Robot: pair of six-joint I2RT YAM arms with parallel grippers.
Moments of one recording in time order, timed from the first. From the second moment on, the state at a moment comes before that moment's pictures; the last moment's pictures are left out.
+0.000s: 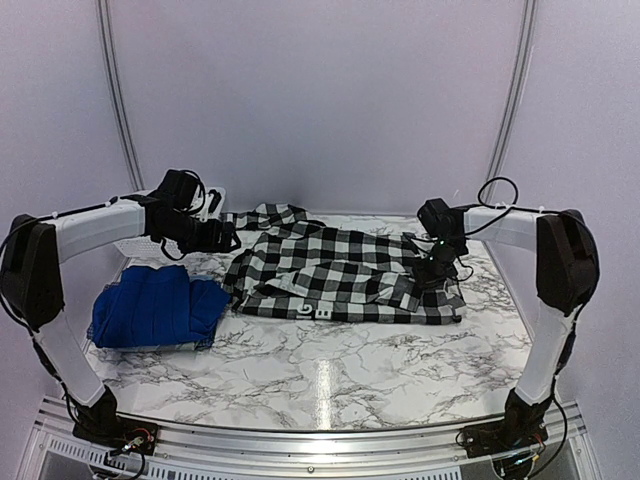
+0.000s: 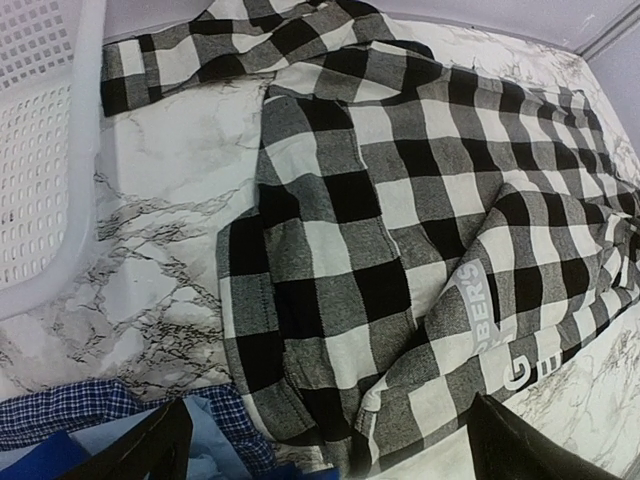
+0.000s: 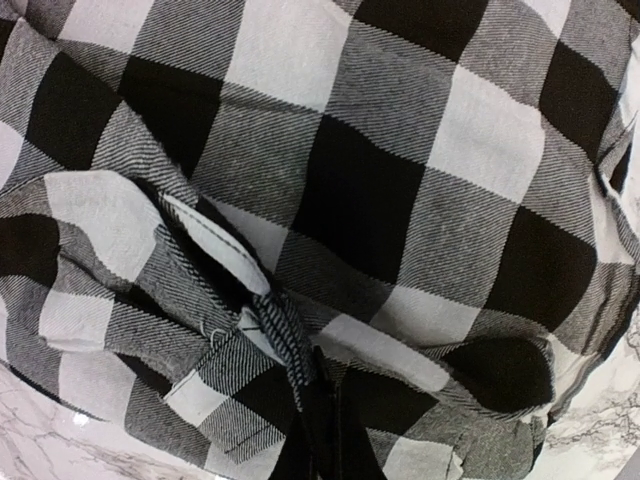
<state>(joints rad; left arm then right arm) -0.35 1.70 1.30 -0.46 0.19 -0.21 0.32 1.88 1.38 -0.81 -0.03 0.07</state>
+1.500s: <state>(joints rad) -0.71 2.06 1.44 -0.62 0.01 -0.17 0.26 1.66 0.94 -0.59 -0.25 0.10</state>
